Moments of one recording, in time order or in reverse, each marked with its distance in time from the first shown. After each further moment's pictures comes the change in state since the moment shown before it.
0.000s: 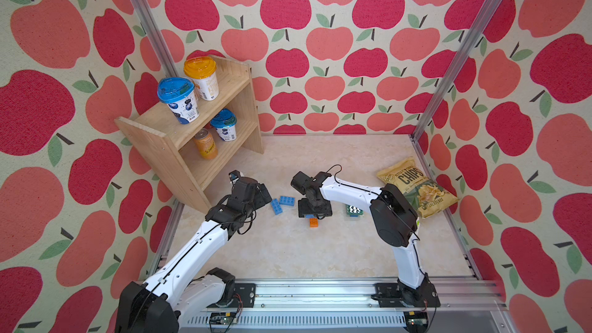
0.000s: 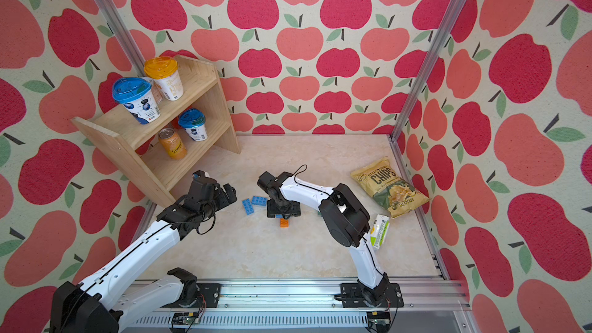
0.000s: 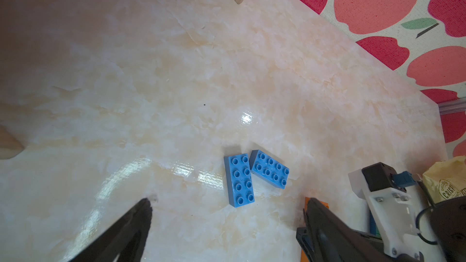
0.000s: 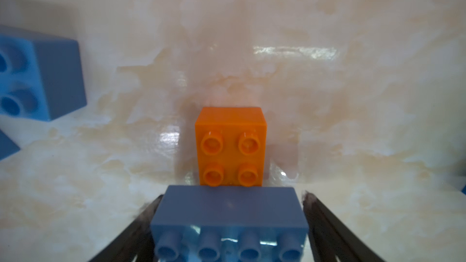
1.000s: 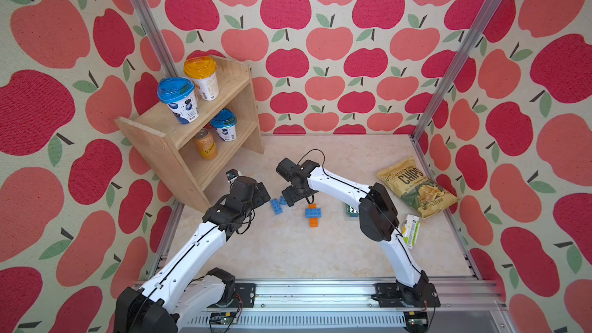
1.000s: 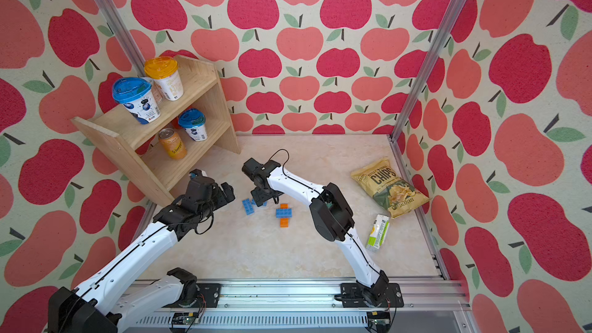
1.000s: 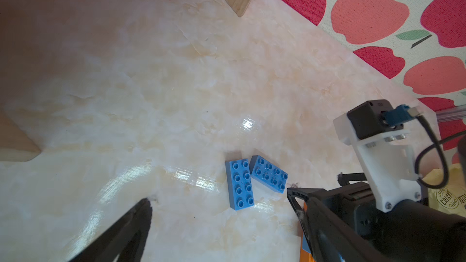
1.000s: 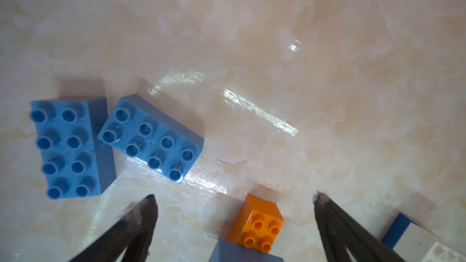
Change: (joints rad) left arm 0.000 -0.022 0.021 -0.027 -0.031 -0.002; right arm 0.028 0.205 0.439 -0.100 0.170 -0.477
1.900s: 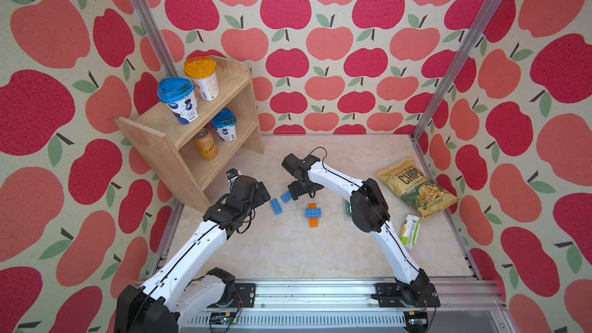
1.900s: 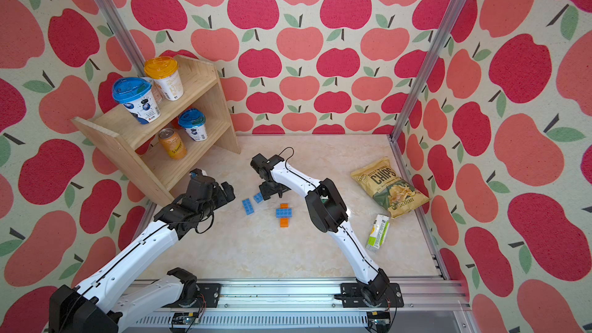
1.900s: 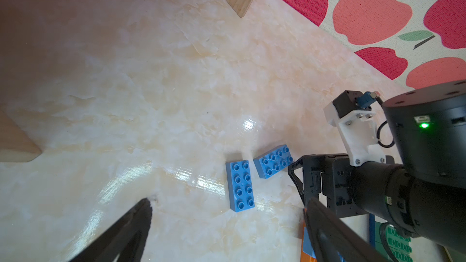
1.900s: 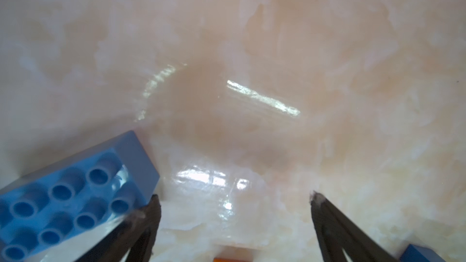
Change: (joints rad) left arm 0.001 0.014 0.007 -0.001 -0.002 0.000; right arm -0.100 0.145 0.152 -0.056 -0.019 0.059
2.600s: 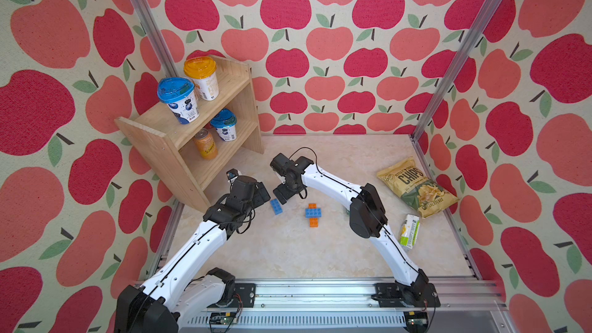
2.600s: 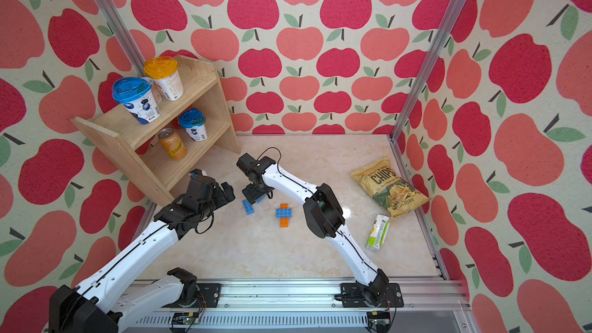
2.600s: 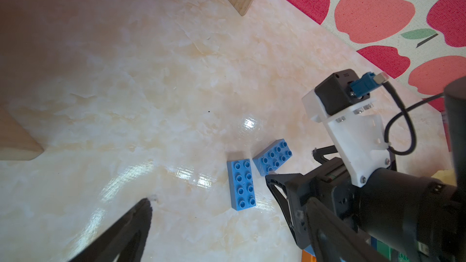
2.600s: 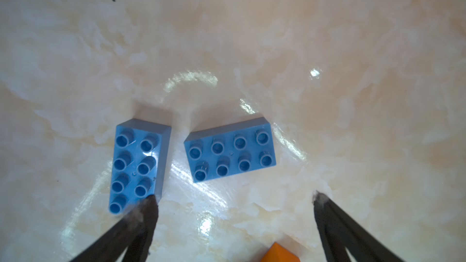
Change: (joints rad) left arm 0.000 -0.002 0.000 -0.006 0.000 0.000; right arm 0.085 -0.008 0.092 0.041 -0.107 -0.228
